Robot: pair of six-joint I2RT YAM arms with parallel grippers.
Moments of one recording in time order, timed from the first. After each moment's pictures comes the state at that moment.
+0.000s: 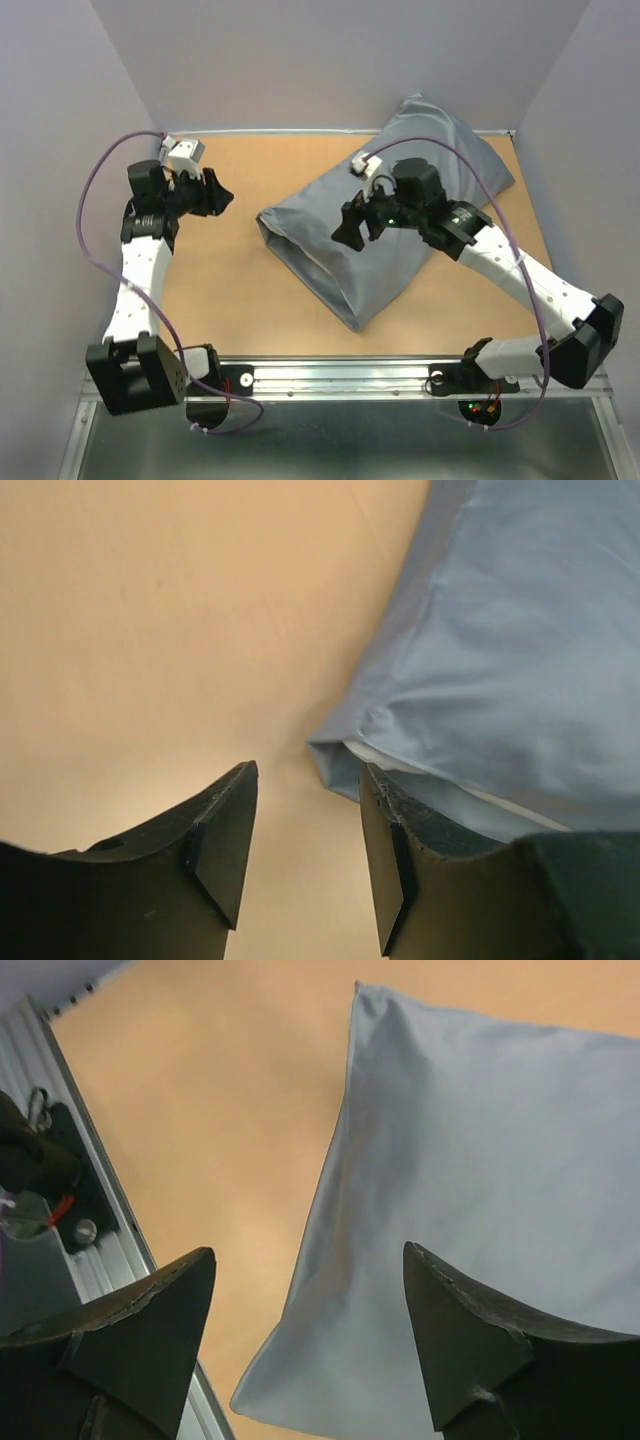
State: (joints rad) left arm 0.15 1.24 1.08 -0.34 0.60 0.03; right arm 0.67 1.29 1.30 -0.44 -0.41 0.04
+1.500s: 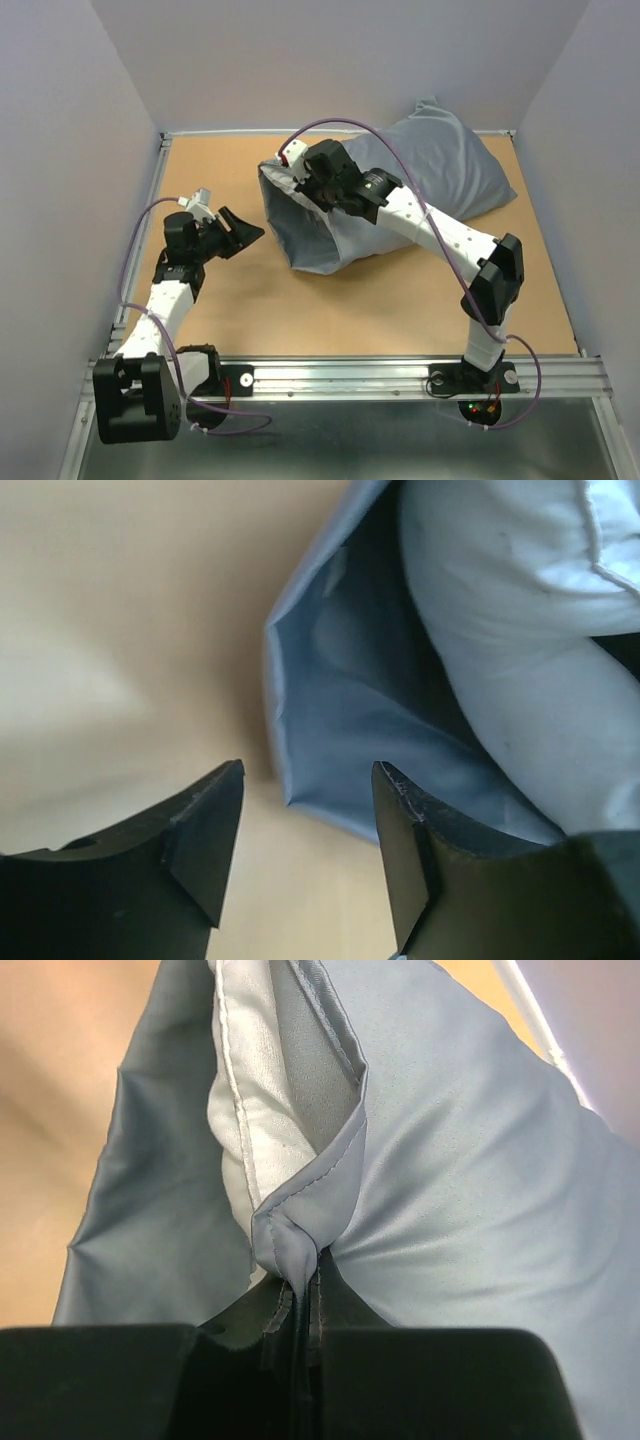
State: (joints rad) left arm 0.07 1.00 0.53 0.00 0.57 -0.66; right arm 0.86 1.87 1.85 -0.62 0.23 -0.28
